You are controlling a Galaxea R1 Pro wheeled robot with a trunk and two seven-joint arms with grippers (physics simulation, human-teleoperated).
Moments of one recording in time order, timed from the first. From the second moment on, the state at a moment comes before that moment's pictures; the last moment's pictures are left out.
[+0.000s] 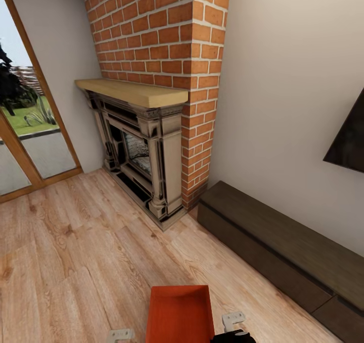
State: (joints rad) left arm -0.38 0.00 -0.19 -0.14 0.26 -0.18 -0.07; right arm -0.39 0.12 0.11 -0.35 0.05 0.26 -0.05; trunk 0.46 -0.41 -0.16
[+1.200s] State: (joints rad) left arm -0.38 0.00 -0.18 -0.13 0.26 -0.18 -0.07; right arm -0.40 0.12 0.11 -0.35 0.04 0.26 -0.05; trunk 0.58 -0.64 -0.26
